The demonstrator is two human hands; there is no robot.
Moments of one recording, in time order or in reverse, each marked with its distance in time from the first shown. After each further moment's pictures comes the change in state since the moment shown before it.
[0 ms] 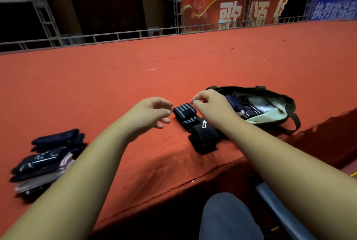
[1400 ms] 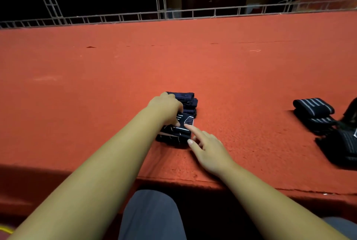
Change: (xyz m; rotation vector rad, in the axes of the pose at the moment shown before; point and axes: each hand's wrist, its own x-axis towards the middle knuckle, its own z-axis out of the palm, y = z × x) left_hand -0.108 -0.185 -0.219 1.211 0.058 -0.379; right_hand -0.132 -0.129 0.323 0.064 -0.564 -0.349
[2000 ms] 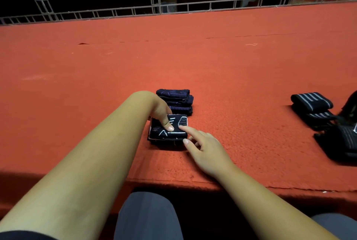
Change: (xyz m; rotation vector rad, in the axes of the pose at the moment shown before) left_hand 0.052 -0.034 0.011 -0.312 -0.703 -0.050; right_hand -0.005 0.005 0.001 0.062 0.079 -0.063
